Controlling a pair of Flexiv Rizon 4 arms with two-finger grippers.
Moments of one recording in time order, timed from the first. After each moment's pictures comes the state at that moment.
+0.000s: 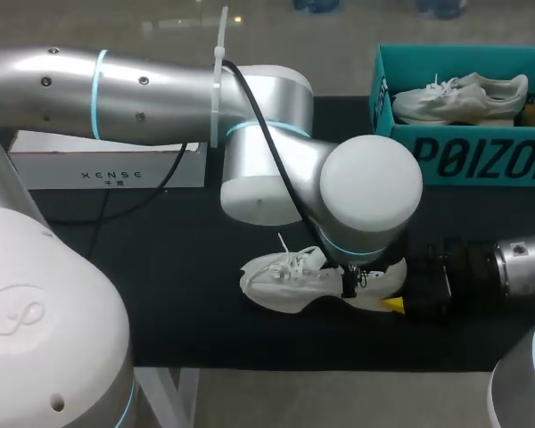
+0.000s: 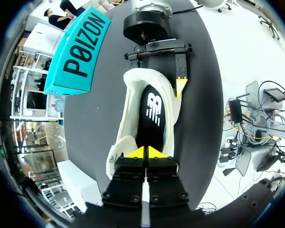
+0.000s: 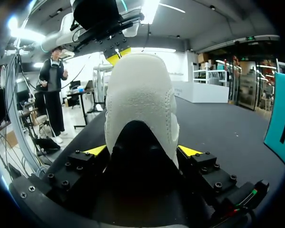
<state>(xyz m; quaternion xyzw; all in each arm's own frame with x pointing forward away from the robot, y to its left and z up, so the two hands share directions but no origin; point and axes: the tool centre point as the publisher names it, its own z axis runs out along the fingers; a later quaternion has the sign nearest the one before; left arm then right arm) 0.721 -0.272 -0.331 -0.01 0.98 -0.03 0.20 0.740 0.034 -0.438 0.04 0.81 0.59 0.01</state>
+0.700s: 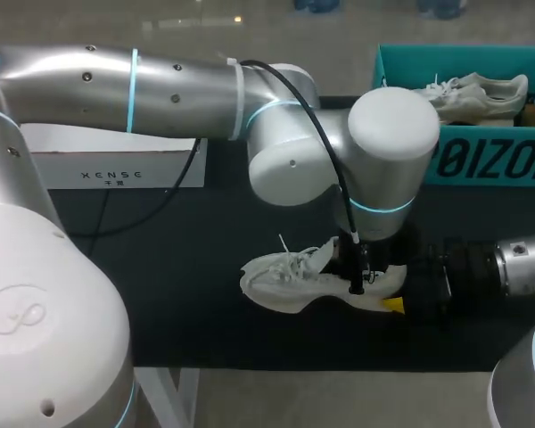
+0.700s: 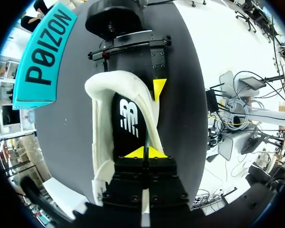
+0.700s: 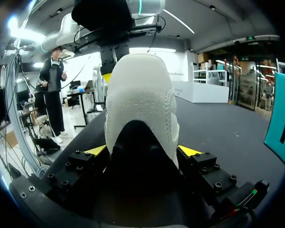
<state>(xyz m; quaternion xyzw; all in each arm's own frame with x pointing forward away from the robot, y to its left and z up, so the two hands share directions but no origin) 0.712 -0.286 -0.363 0.05 1.00 0.01 0.06 0.740 0.034 -0.438 0.04 0.81 0.59 0.01</state>
